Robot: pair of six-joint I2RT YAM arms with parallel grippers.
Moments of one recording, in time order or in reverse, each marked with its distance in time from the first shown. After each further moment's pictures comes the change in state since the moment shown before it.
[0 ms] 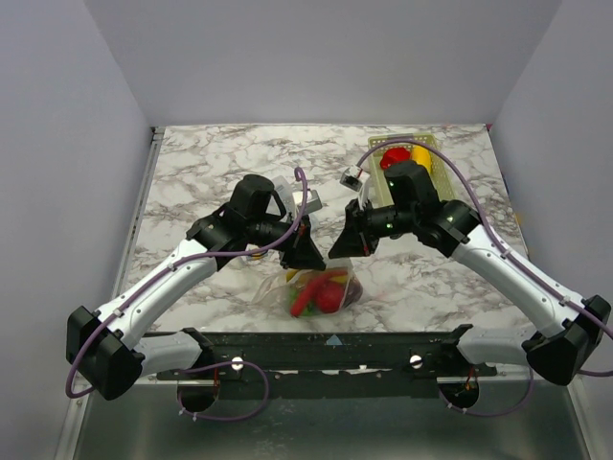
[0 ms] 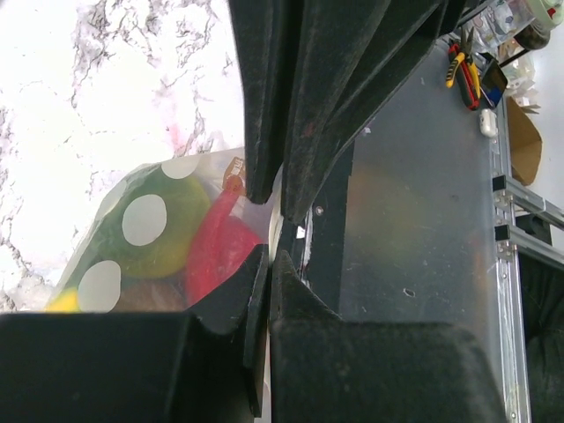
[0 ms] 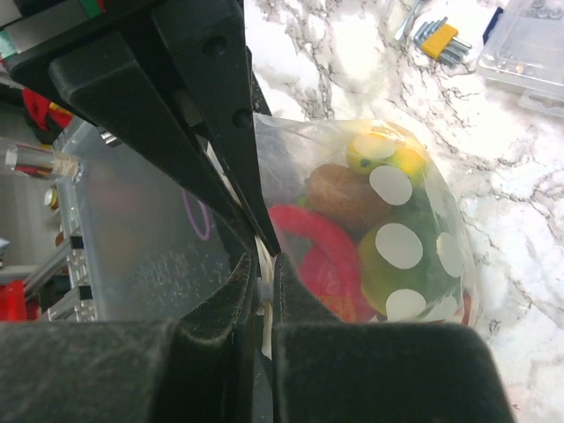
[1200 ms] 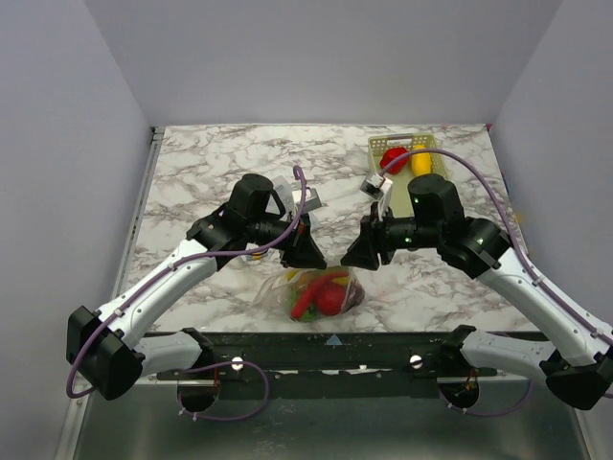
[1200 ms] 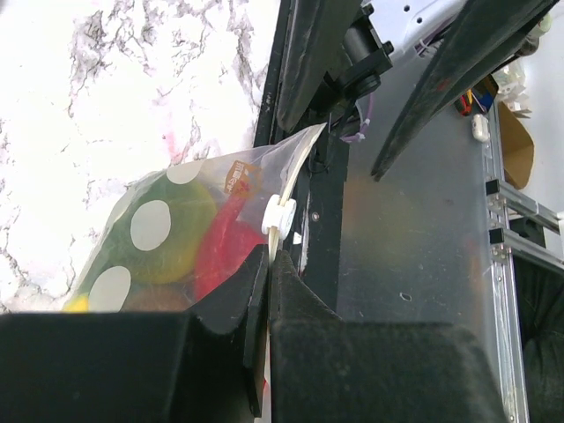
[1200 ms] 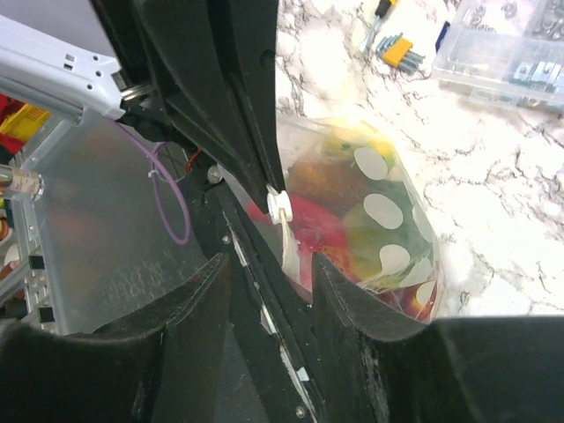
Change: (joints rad) left arm 0.006 0.000 -0.008 0.032 0.022 -0.019; right arm 0.029 -0.180 -0.055 -0.029 0.137 -0.004
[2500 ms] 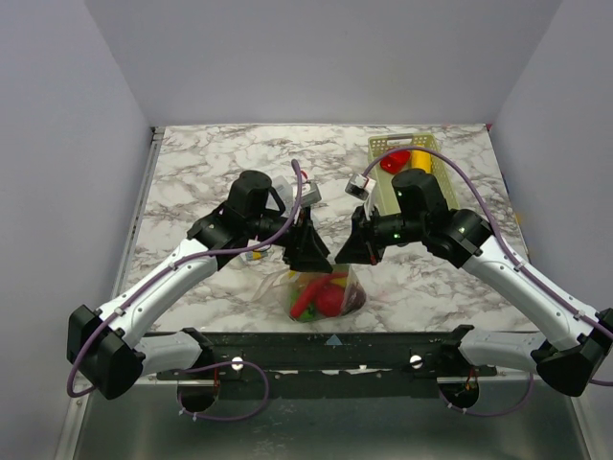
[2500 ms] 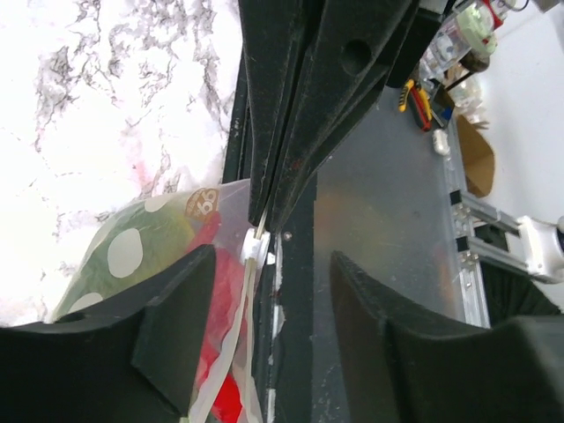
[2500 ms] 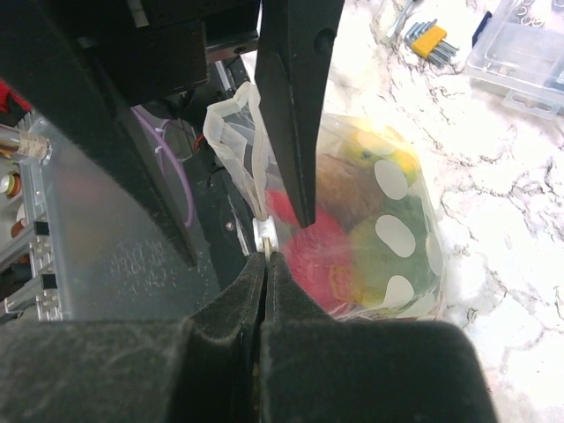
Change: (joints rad) left arm 0.000 0.001 0.000 0.101 0.071 -0.092; right arm 0.000 0.107 0.021 0.004 -0.093 -0.074
